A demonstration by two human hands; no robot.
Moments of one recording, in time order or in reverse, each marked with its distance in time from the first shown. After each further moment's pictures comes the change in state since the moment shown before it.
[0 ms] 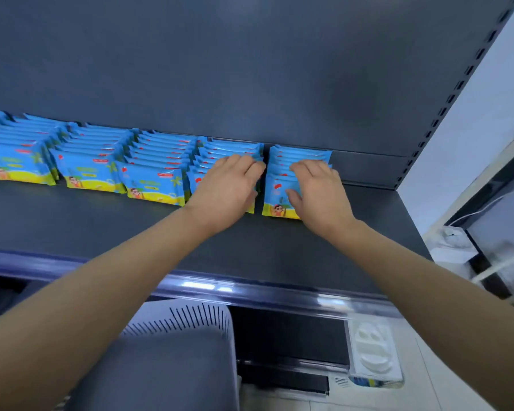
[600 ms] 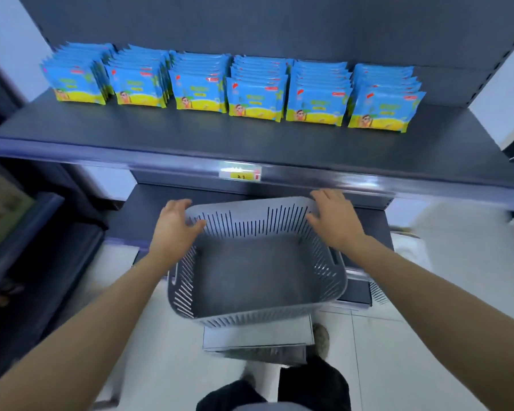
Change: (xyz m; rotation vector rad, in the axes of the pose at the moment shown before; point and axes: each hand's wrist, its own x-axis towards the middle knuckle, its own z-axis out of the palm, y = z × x) left_hand -0.367 -0.075 -0.056 -0.447 -0.308 -0.979; right_hand -0.167 -0.200 0.074 0.117 -0.363 0.159
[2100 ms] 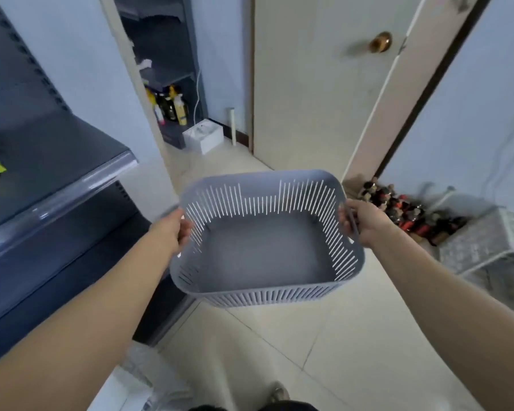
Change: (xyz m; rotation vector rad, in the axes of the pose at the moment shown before) left_hand -0.197 0.408 0.287 -0.468 -0.945 -0.258; right_hand -0.508 0.341 -0.059 1.703 0.921 1.411
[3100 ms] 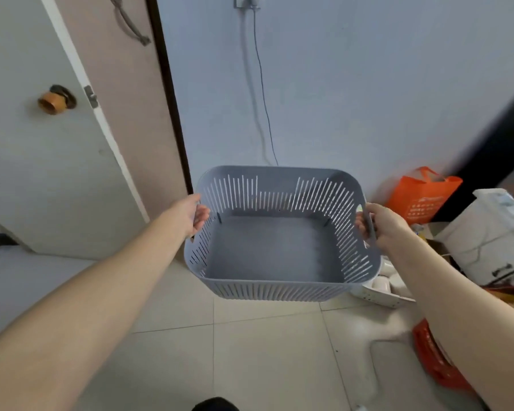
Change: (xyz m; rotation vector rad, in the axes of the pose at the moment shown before) left_hand -0.148 0.051 0.717 0.441 -0.679 0.089; right_hand 0.000 -0.181 -0.553 0.497 0.744 -0.170
